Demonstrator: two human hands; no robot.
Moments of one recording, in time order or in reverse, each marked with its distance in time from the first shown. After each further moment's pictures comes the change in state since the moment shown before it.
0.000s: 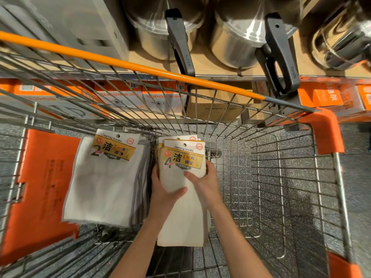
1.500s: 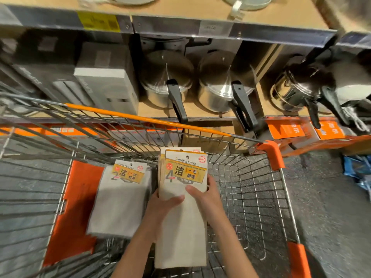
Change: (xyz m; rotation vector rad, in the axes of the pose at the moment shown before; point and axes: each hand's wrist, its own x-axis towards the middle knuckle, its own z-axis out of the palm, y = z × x) left_hand -0.063 0.093 -0.027 -0.060 -0.092 -0.079; right_hand -0.088 -0.089 -0.028 0.131 -0.052 -0.100
